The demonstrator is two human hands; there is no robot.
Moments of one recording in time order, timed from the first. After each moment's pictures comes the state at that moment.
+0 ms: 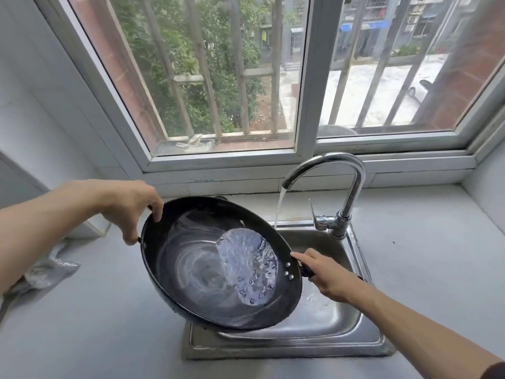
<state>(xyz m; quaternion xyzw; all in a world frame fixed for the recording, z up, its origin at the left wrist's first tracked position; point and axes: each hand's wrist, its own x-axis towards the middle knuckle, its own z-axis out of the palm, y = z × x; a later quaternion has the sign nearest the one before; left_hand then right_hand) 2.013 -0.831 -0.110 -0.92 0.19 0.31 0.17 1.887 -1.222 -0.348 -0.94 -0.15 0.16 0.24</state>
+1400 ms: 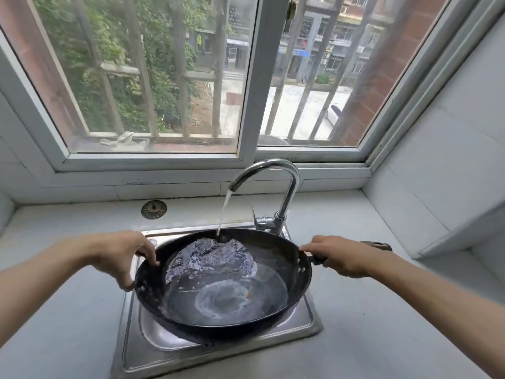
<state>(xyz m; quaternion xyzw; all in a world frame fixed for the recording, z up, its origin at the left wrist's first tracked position) 2.001 -0.864 -0.237 -0.87 0.33 0.35 -0.06 1.841 -1.322 -0.209 -0.96 -0.14 0.25 0.05</state>
